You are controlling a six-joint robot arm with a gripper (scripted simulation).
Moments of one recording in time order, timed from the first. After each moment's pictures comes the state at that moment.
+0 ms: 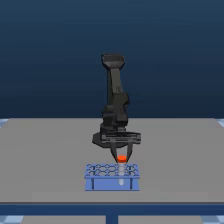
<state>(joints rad) 0.14 -0.09 0.85 0.50 -0.26 -0.41</state>
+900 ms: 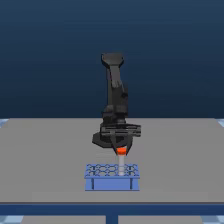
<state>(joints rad) 0.14 -0.18 0.80 0.90 -0.17 -0.81</state>
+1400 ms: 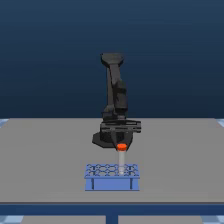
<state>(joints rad) 0.14 -0.21 0.77 1.30 -0.13 -1.20</state>
